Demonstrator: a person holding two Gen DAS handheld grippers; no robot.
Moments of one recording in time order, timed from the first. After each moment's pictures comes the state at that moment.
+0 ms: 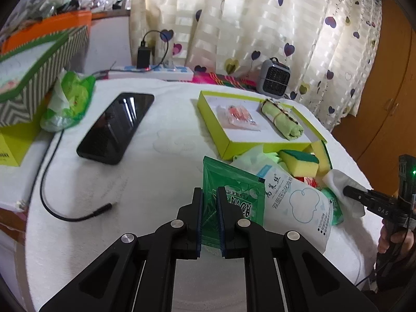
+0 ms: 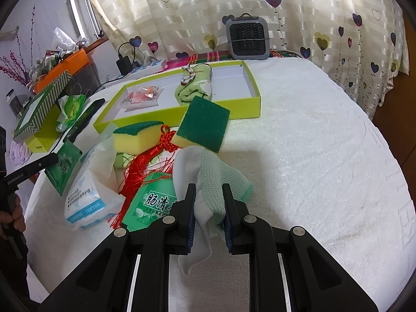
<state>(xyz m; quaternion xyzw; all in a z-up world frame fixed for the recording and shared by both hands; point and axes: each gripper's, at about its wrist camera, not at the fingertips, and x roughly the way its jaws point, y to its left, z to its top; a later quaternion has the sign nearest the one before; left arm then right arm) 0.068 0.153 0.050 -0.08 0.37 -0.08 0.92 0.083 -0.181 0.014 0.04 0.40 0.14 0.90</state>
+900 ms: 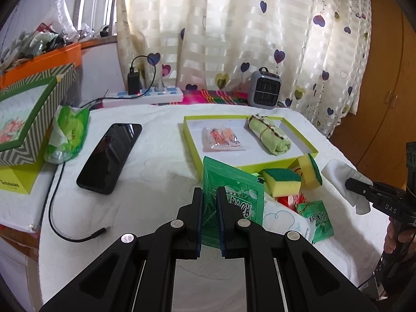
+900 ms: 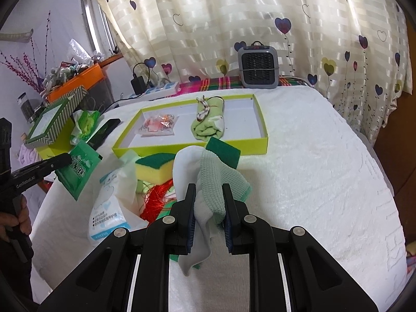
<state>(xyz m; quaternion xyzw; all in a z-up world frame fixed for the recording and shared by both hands) 0.067 0.117 0.086 -0.05 0.34 -0.07 0.94 0.080 -0.181 0.051 0.04 0.35 0.17 0.92</state>
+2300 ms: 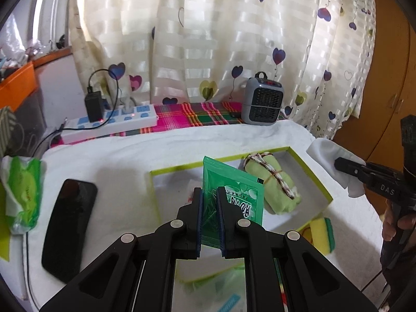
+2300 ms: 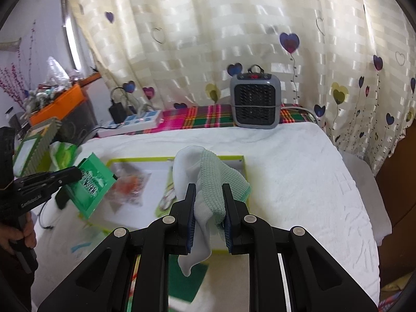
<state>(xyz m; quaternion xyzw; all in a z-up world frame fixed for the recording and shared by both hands) 0.220 0.078 0.096 -0.03 0.36 -0.10 0.93 0.219 -0.189 0.084 0.03 0.35 0.16 0.92</state>
